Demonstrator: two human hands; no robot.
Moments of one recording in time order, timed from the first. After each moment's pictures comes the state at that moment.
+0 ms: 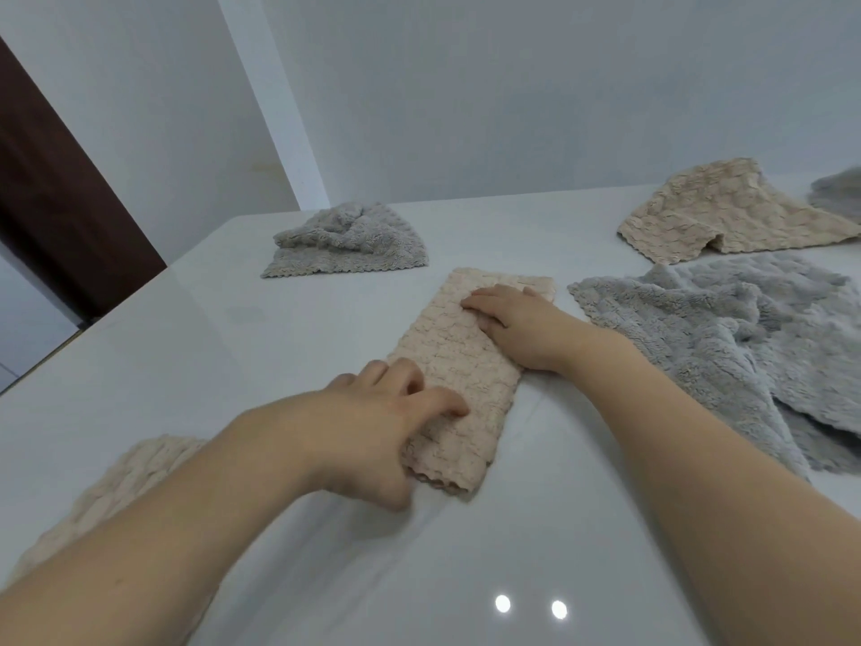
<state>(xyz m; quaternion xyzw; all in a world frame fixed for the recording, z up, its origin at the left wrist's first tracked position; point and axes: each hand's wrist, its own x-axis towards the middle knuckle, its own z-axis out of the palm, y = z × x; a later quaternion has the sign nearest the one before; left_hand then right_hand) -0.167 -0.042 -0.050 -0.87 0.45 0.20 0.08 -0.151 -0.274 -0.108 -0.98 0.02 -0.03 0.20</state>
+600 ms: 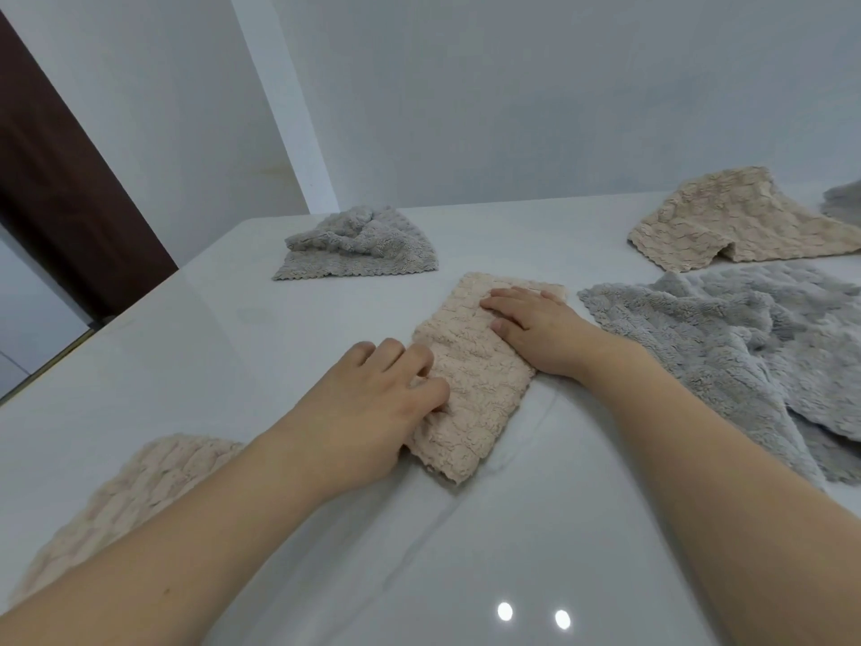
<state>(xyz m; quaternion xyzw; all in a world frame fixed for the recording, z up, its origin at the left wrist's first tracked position) -0.146 -0.027 -0.078 -0.82 0.54 -0.12 0.11 -0.149 -0.285 -0.116 -0.98 0.03 -0.05 0.19</state>
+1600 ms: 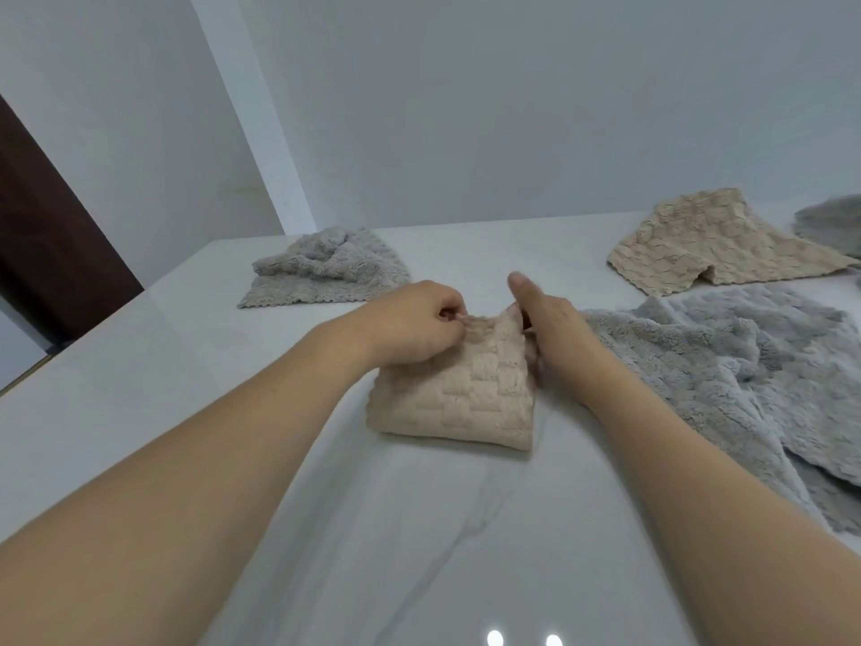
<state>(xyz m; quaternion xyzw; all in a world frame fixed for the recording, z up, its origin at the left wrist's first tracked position) -0.066 -0.140 -0.041 -0.89 0.43 0.08 -0.15 -0.157 -0.297 -0.101 -0.78 0.16 -0.18 0.58</state>
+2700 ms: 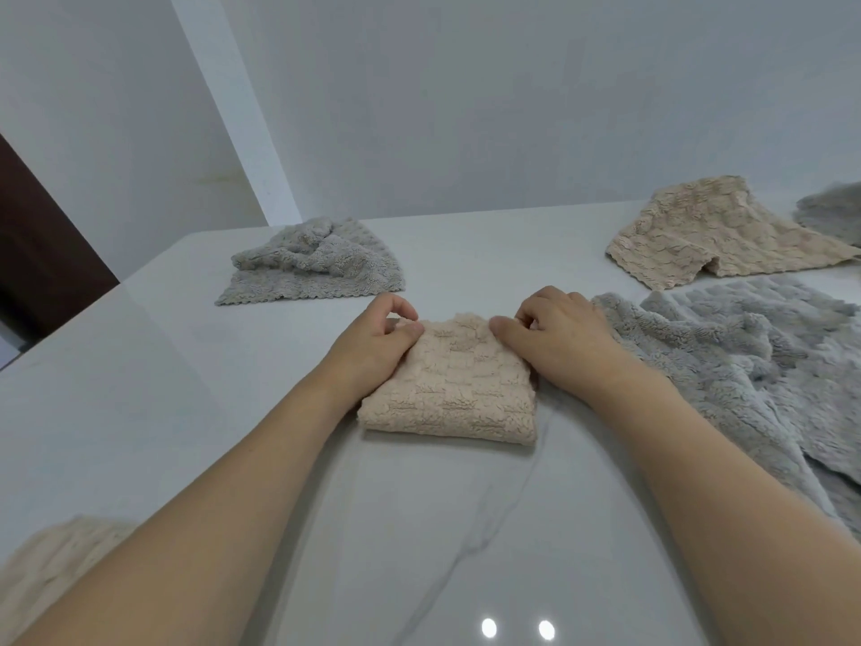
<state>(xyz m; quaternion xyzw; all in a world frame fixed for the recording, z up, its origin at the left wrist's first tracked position) -0.028 -0.116 -0.114 -0.82 0.28 0.13 -0.49 -0.151 -0.307 -0.108 -0.94 0.19 -0.14 0.23</state>
